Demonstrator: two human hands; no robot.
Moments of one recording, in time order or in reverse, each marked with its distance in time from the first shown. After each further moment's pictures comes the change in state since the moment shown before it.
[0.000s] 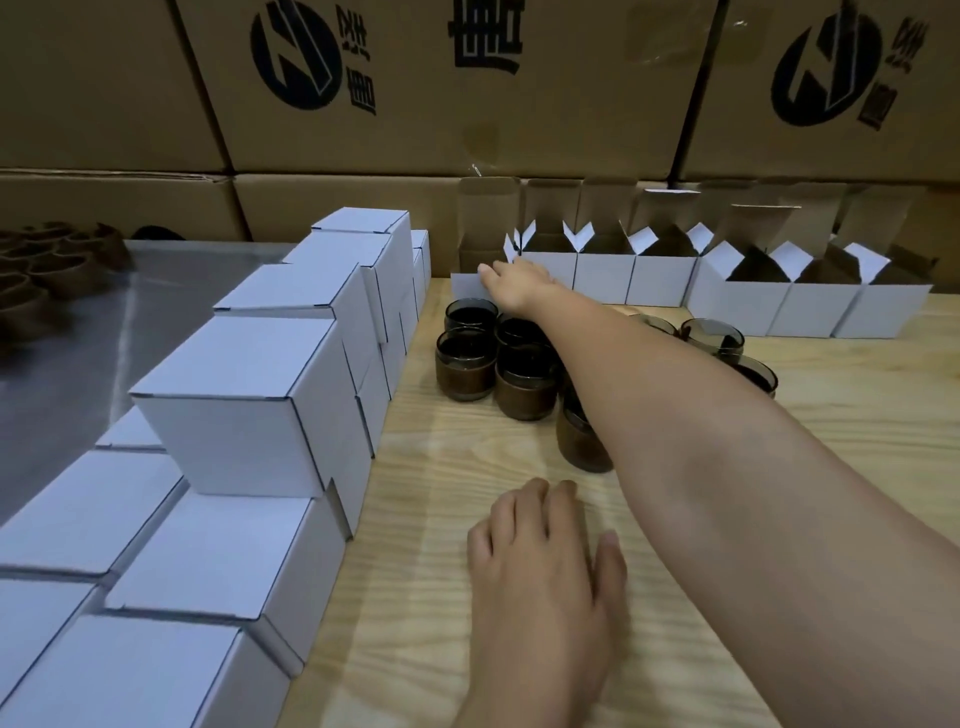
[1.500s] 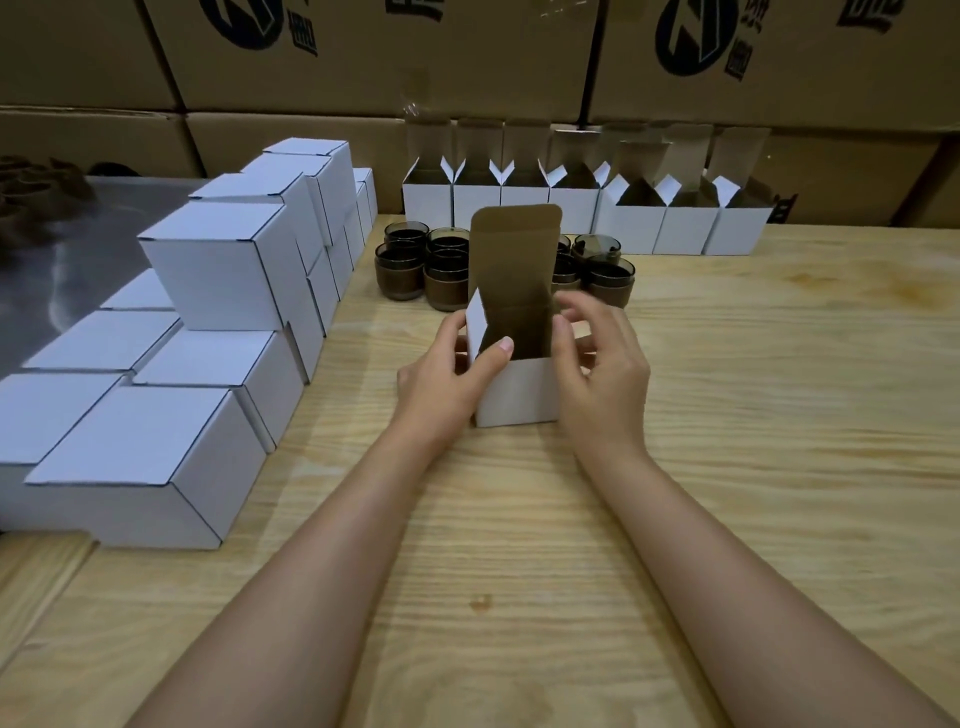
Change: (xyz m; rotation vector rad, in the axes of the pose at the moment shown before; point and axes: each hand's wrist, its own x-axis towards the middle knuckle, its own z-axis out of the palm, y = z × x) left_hand -0.003 0.008 -0.017 -0.745 0.015 -0.078; right_hand -0.311 0.081 0.044 0.596 0.928 -0.277
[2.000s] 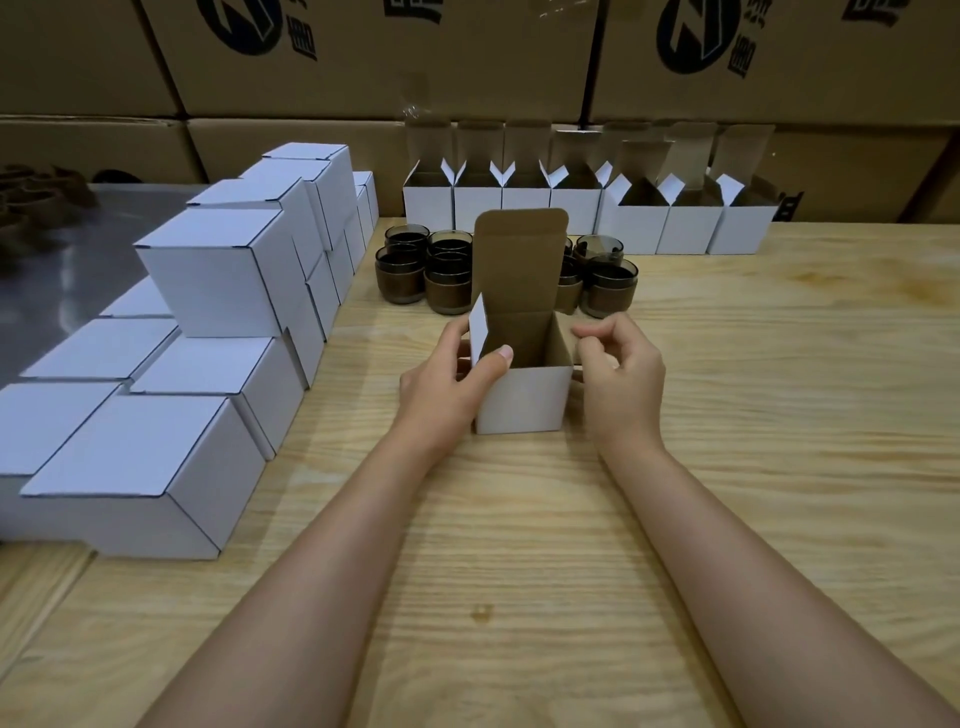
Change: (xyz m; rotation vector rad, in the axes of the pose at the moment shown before) left_hand 0.006 -0.010 0.001 -0.044 -0.030 0.021; right_hand 0.010 0.022 -0.004 0.172 -0.015 0.328
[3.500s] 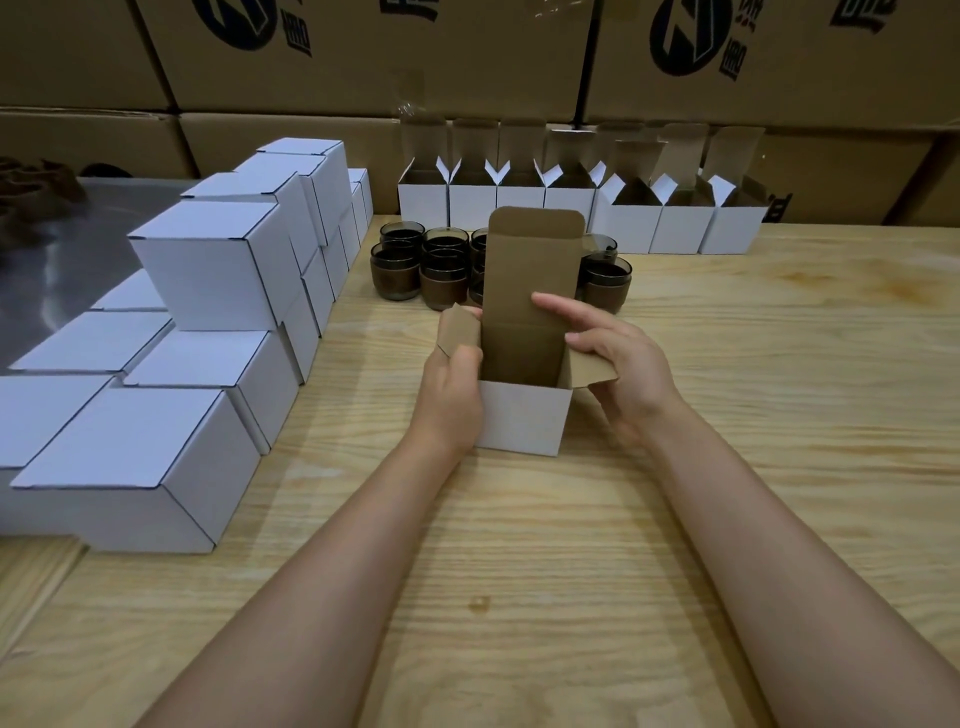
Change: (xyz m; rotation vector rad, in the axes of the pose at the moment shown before) left_hand -0.016 0.014 0.017 -0.296 0.159 0.120; right_hand 0.017 -0.013 -0.019 0.473 -0.540 0.279
